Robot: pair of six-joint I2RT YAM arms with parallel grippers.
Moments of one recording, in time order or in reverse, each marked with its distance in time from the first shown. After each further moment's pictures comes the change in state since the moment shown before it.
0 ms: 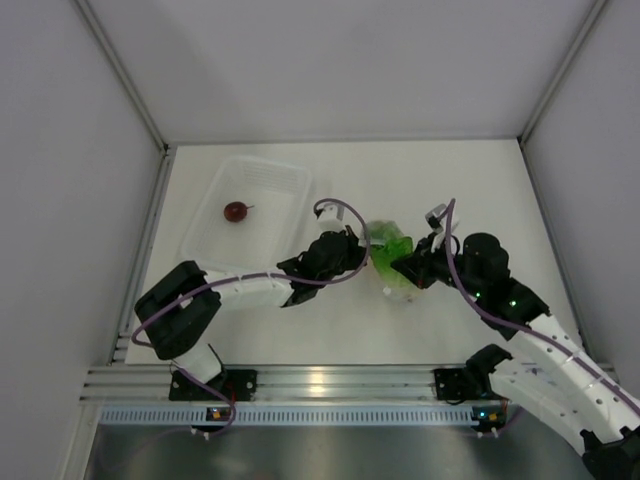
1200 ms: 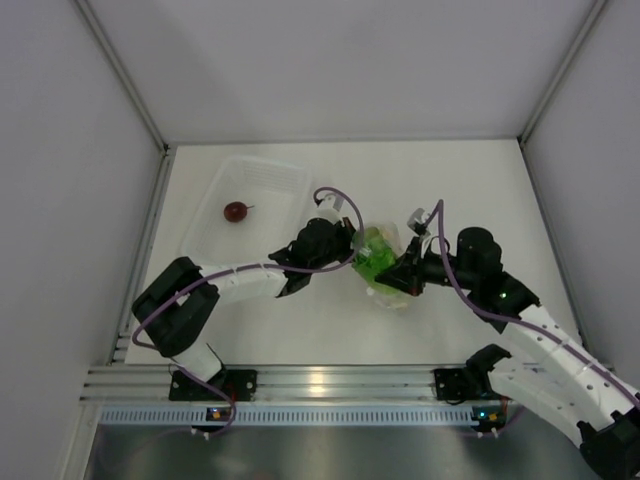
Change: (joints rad) left arm 0.103 -0.010 0.009 0.036 0.275 0.027; right arm -0.004 0.079 -0.008 0.117 -0.374 -0.051
